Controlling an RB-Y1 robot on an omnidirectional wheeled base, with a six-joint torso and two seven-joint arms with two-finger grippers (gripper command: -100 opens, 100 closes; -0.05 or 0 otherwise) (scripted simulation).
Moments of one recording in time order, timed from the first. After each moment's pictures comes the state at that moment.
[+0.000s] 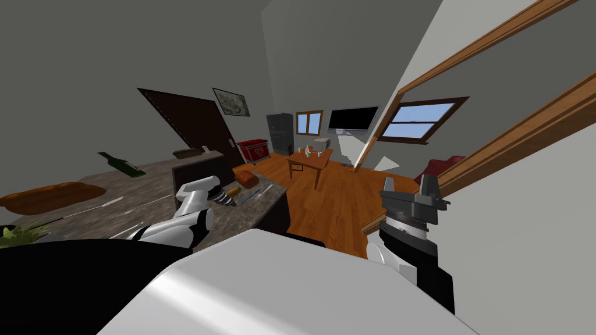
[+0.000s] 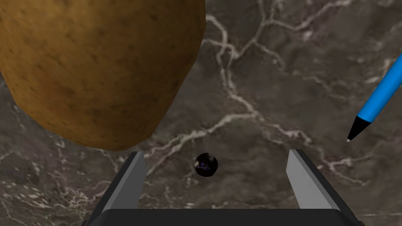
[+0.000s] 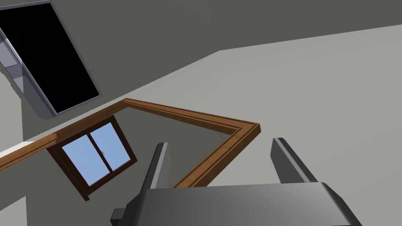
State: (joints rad) left arm -0.26 0.76 0.74 -0.94 0.37 1.56 0.74; right arm 0.55 0.01 -0.05 -2.35 -0.11 -0.49 -0.10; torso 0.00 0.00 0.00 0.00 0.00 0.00
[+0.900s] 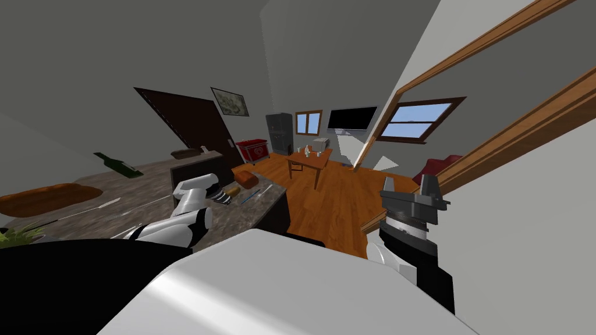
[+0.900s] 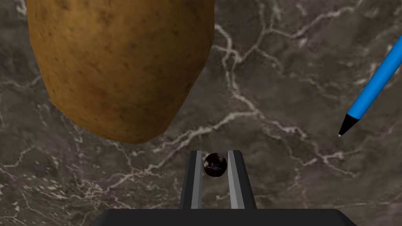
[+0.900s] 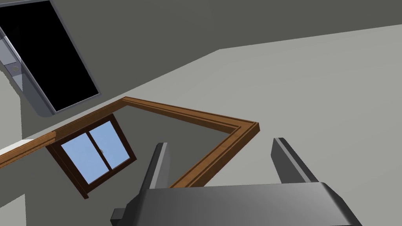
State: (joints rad) left arm -0.27 0.78 0.74 -0.96 0.37 1.61 0.76; right arm 0.55 0.01 -0.05 -2.35 -0.11 -0.49 -0.10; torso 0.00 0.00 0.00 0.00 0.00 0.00
